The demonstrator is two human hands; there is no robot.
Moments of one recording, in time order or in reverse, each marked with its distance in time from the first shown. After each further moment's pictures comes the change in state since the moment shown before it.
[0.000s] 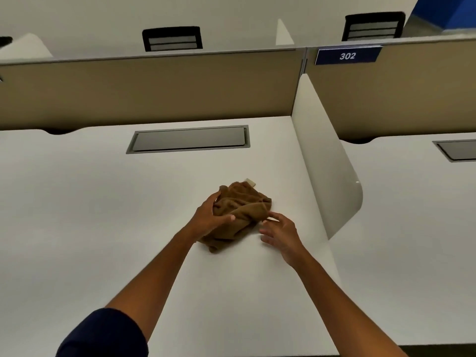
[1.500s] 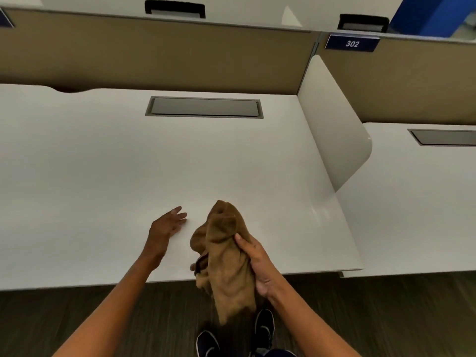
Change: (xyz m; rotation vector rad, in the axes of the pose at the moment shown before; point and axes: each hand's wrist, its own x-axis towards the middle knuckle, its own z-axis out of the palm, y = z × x) left_hand -0.195 -0.171 -0.069 -0.515 0.233 -0.050; right_hand -0.206 0.116 0.135 0.210 -0.322 0.089
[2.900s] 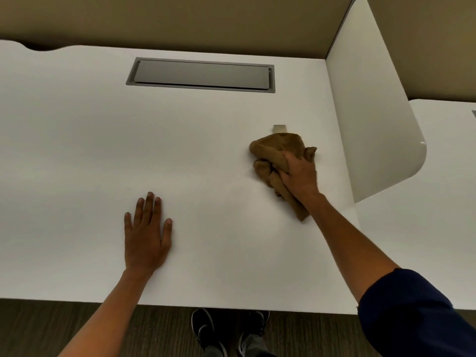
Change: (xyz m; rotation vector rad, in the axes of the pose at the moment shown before) left_hand 0.053 -0.046 0.039 1.252 0.268 0.181; right_hand 0.215 -0.161 -0.170 -1.461 0.390 -0.670
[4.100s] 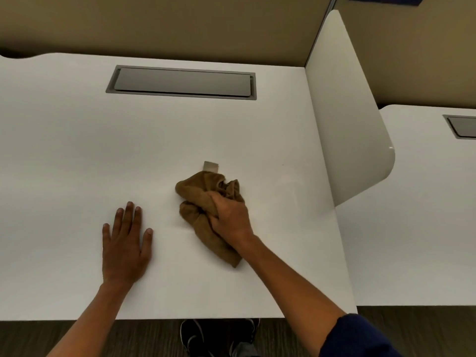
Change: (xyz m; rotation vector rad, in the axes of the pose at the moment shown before) left_hand -0.001 0.001 -0.001 -0.036 0.008 -0.004; right_hand -0.076 -0.104 0.050 0.232 -0.095 -0.164
